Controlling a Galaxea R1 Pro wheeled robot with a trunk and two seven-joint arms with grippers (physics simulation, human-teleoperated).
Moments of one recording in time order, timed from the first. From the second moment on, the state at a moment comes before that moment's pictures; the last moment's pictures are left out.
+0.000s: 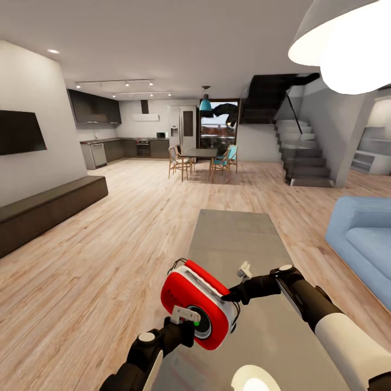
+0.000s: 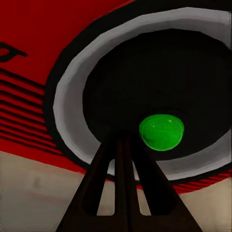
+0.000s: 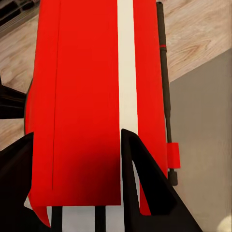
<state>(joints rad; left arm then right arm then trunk) -0.24 -0.17 -0.24 -1.16 -0.05 0.49 -0.22 -0.76 -0.20 0.32 -0.75 0.03 0.46 1.12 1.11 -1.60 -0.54</state>
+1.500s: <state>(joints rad) -0.24 0.00 0.69 -0.94 -0.05 0.30 -0.22 -0.76 -0.20 0.32 -0.72 0.02 0.58 0.73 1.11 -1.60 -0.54</state>
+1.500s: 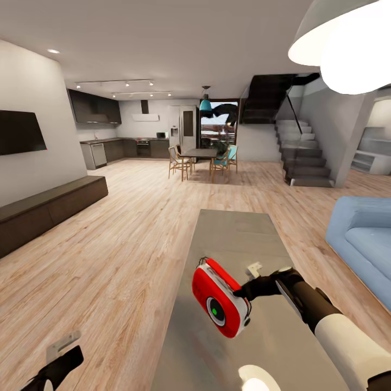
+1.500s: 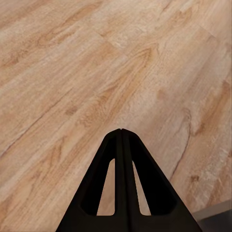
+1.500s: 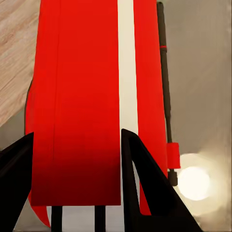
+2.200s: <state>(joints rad) -0.24 -0.01 0.69 -0.94 -0.05 0.30 -0.21 -0.76 -0.19 0.32 -0.66 0.01 0.63 0.64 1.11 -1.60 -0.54</state>
